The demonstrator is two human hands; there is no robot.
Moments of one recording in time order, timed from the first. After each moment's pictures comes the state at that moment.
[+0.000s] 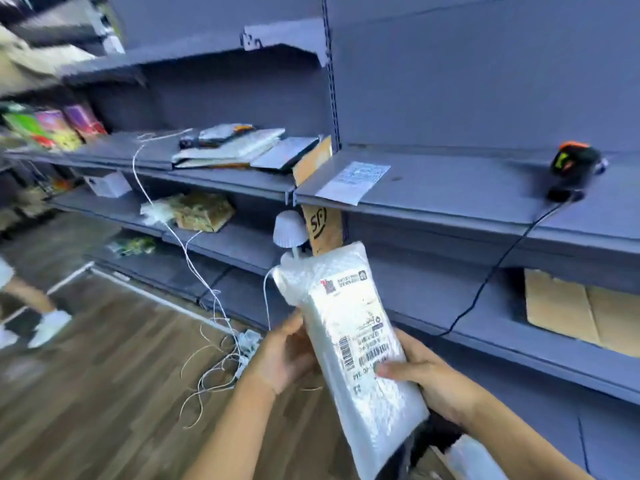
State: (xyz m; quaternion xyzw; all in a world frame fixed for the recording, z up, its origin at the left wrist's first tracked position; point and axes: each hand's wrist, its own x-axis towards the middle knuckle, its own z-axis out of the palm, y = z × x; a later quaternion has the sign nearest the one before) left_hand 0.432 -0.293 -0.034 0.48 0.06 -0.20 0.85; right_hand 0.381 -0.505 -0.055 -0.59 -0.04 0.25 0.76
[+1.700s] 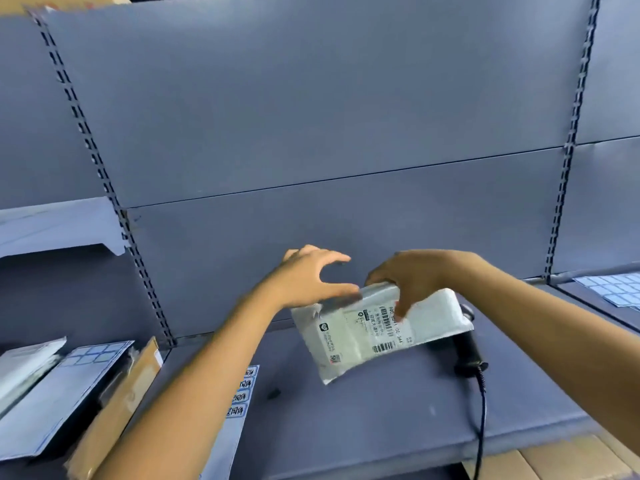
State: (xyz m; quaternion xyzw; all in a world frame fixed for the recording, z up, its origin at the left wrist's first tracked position) left_hand 0.833 -0.607 0.171 0.81 -0.56 0.03 0.17; right_hand 0.692 -0.768 0.185 -1.00 0.05 0.08 0.01
